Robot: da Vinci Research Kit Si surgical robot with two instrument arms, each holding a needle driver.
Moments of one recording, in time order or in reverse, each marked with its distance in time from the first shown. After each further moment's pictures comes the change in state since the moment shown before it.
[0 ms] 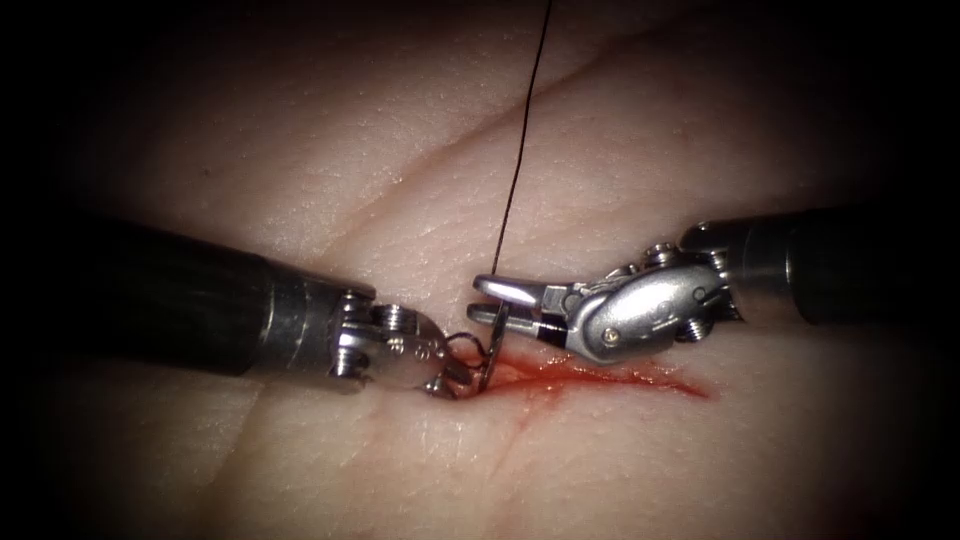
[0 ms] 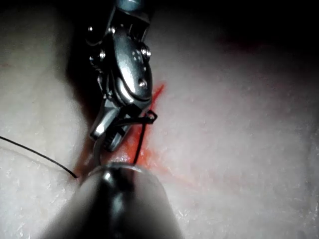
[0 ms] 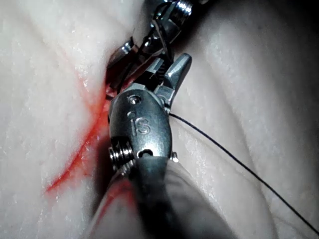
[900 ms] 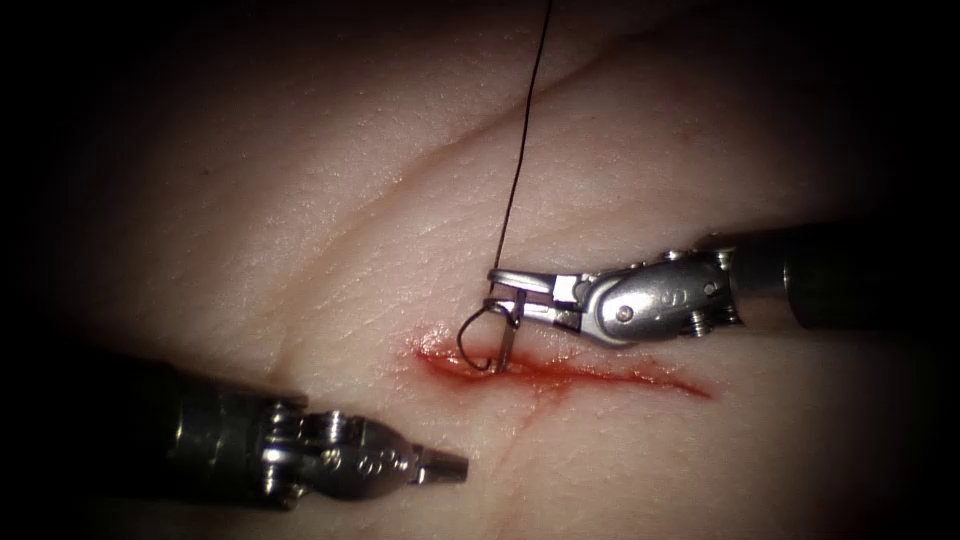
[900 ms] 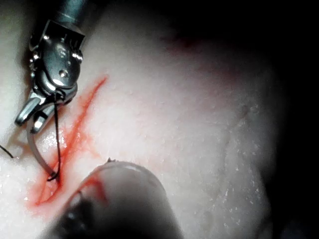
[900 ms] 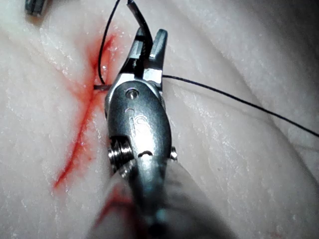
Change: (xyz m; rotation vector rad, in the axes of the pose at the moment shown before) right arm -0.003 0.002 0.000 -0.032 0.002 0.322; left arm 0.002 0.010 -0.002 0.193 0.253 0.010
